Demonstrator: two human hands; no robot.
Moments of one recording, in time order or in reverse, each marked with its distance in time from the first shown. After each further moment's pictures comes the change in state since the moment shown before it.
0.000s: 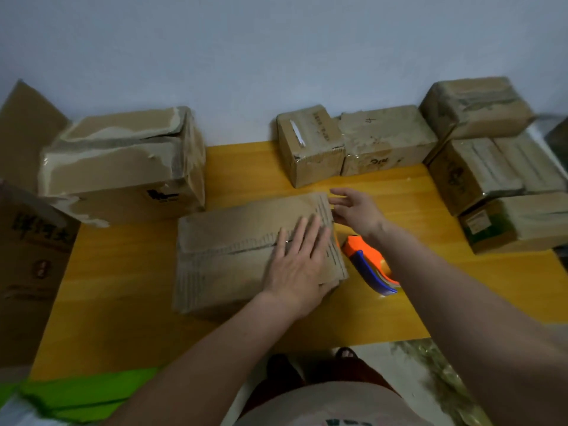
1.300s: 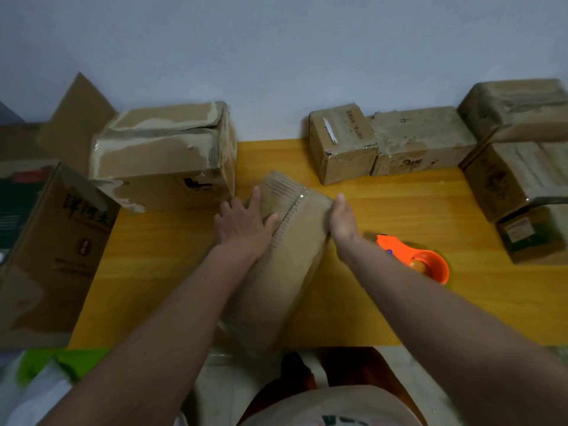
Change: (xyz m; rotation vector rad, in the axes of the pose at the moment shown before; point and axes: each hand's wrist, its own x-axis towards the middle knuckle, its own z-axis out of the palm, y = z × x) left_hand 0.000 -0.121 -0.028 -0.042 -0.050 -0.594; right_hand -0.006 0.015 0.092 0.047 0.162 0.102
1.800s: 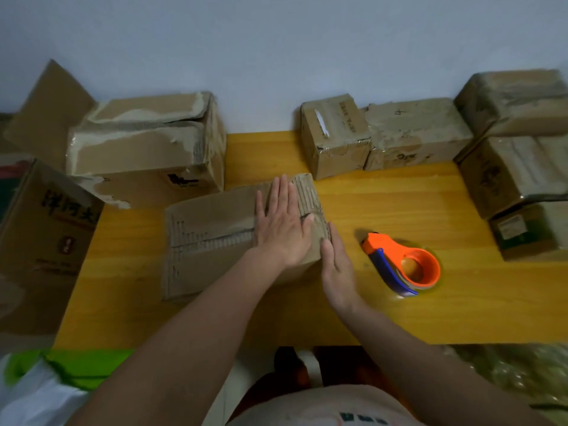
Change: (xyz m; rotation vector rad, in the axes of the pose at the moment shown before) left_hand -0.001 0.071 0.027 -0.040 0.022 0.287; right_hand -0.058 0.060 -0.021 -0.154 -0.075 -0.371
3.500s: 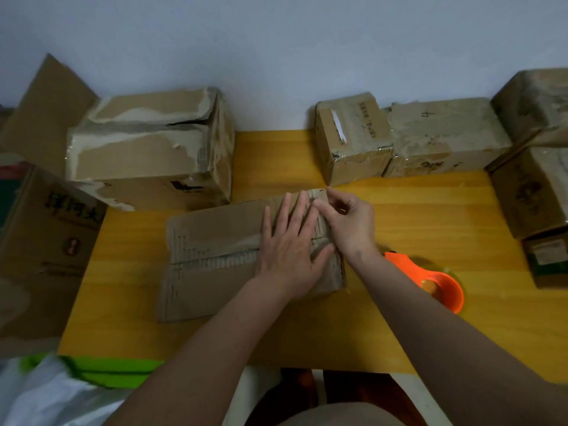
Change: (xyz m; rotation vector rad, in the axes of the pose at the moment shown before) left_hand 0.005 -0.010 0.009 -0.038 0.088 0.103; right_hand 0.114 -0.042 -0.005 0.030 0.100 -0.002
